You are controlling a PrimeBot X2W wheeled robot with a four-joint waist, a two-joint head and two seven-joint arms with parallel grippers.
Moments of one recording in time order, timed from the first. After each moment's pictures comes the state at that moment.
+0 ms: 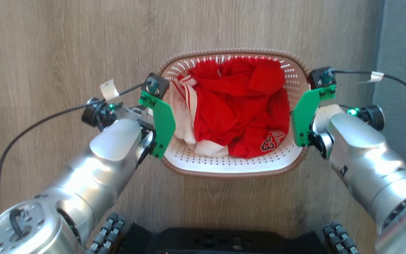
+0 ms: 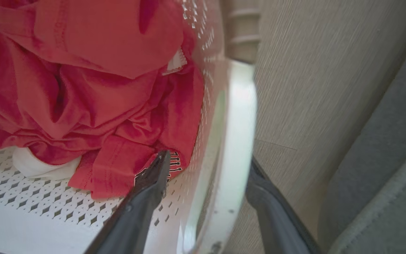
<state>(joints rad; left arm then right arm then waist) -0.99 0.04 -1.28 1.12 -0.88 -0.02 0.16 -1.00 -0.10 0.96 1.29 0.85 0.12 0.16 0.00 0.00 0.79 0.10</state>
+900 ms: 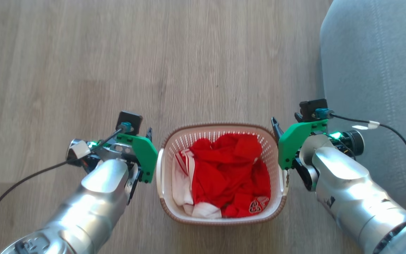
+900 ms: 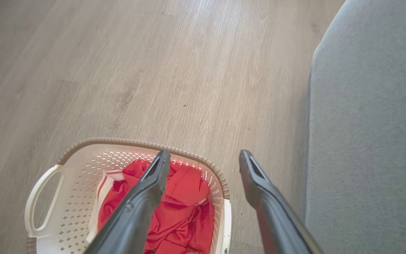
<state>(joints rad) -0.82 0.04 -1.23 1.24 -0.93 0.07 -0.24 -0.83 -0.07 0.89 1.21 0.83 0.12 -0.22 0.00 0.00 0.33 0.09</state>
